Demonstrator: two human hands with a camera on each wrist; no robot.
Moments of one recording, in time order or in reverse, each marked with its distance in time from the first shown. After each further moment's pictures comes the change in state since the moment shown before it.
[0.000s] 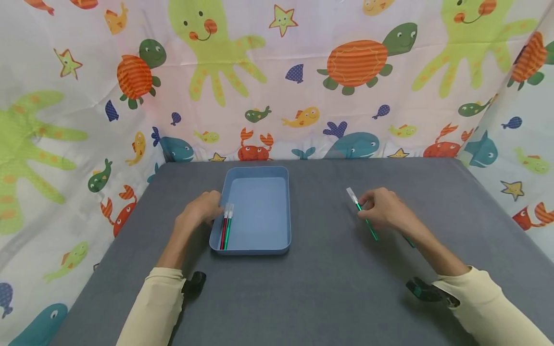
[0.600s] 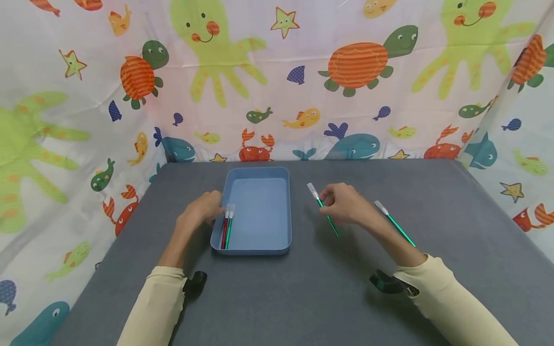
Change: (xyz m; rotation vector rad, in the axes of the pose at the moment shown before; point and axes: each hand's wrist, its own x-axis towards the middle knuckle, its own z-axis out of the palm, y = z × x) left_hand -0.002 -0.002 -0.001 -0.010 -0.016 -0.027; right_hand 0.018 -0.077 0.030 0.065 -0.059 -0.117
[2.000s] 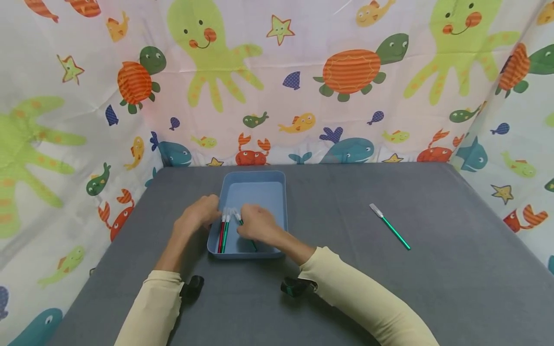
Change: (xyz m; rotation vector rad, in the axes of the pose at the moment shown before) left_hand 0.001 0.004 -0.003 0.039 -0.004 0.004; right_hand 0.065 -0.110 0.134 -0.144 -0.096 -0.049
